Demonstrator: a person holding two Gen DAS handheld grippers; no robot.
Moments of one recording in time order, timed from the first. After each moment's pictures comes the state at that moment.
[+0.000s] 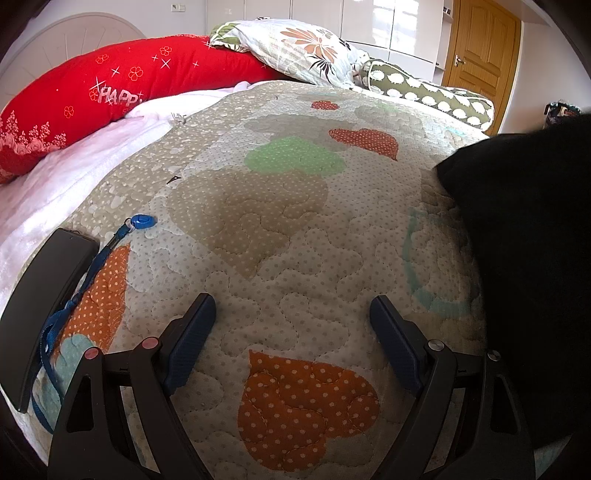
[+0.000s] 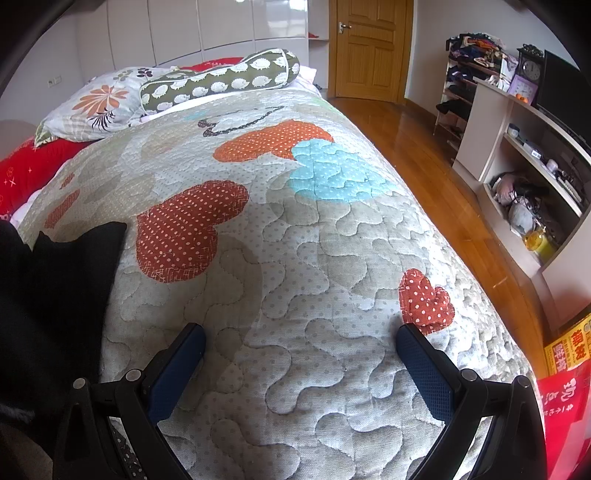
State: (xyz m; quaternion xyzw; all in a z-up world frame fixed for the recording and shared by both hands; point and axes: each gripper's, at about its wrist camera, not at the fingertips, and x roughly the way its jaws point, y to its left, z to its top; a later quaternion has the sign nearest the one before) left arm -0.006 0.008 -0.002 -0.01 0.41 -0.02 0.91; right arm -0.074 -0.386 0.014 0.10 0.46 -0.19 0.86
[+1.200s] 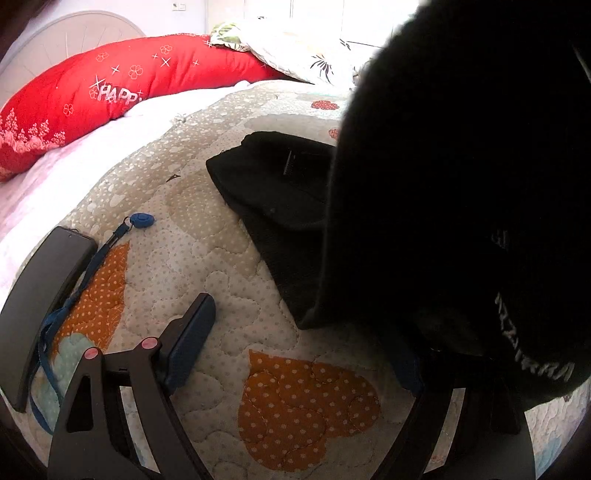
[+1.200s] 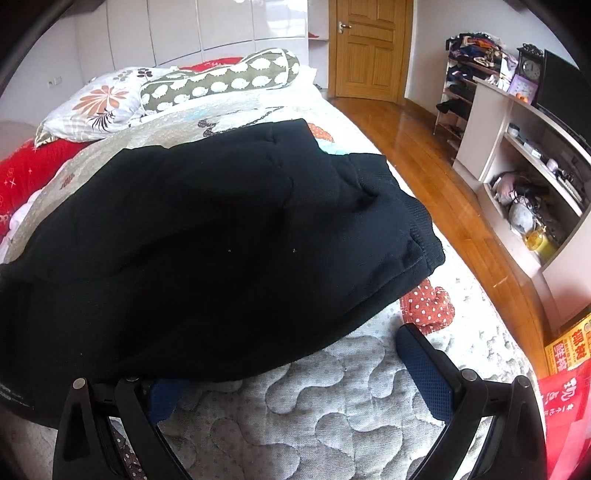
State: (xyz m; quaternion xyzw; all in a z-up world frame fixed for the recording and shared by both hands) left arm -0.008 0.008 -0.002 -0.02 0.41 -0.02 0.91; right arm -0.075 -0.384 0.014 0.10 0.46 -0.19 0.86
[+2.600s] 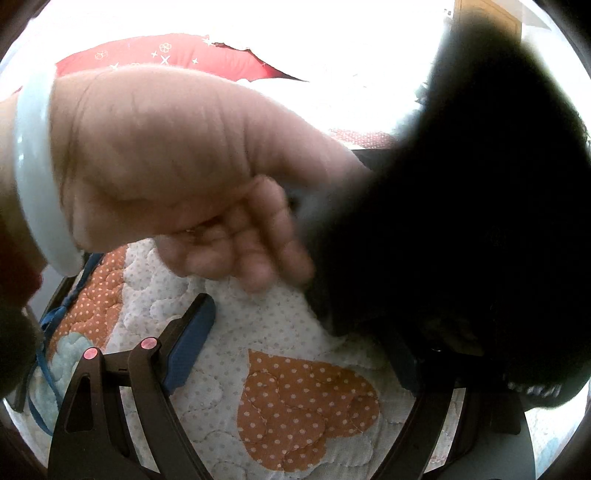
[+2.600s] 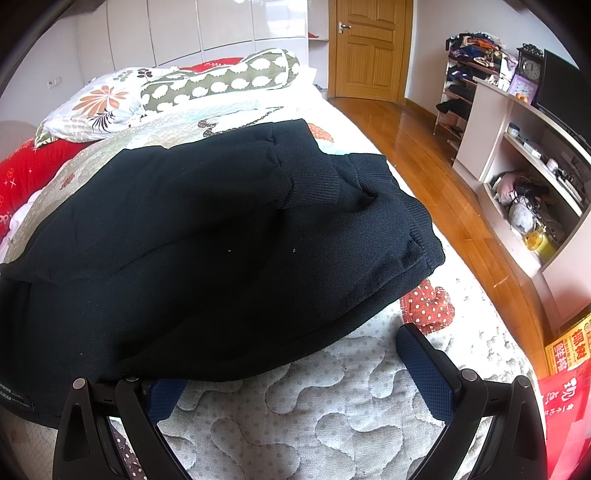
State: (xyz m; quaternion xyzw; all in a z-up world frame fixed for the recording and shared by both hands) left arm -0.003 0.008 -0.002 -0.02 0.41 -0.02 0.91; right arm -0.075 -0.385 0.014 0.11 0.46 -0.19 0.86
